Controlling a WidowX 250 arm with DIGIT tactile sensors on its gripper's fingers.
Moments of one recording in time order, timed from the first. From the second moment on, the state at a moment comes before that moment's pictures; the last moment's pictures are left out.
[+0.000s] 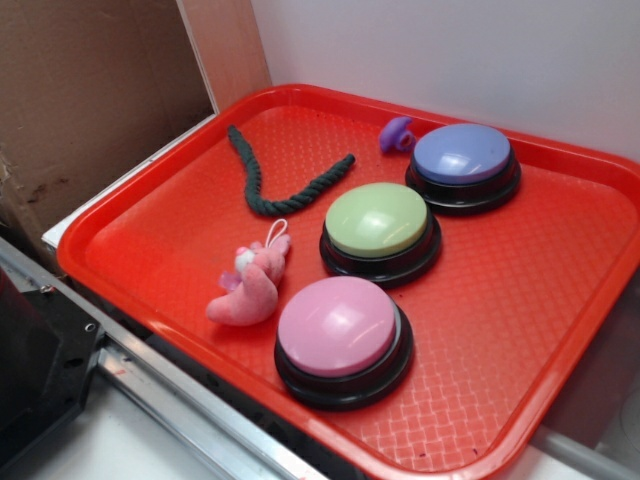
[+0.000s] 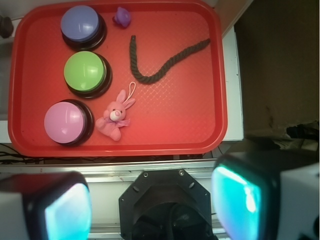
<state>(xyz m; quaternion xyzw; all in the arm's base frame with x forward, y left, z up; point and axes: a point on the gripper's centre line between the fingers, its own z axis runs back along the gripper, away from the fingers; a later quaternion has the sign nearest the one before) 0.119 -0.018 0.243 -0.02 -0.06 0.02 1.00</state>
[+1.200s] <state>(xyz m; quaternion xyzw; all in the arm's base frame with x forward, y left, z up) 0.199 0.027 0.148 -0.01 -0.05 0.37 0.93</state>
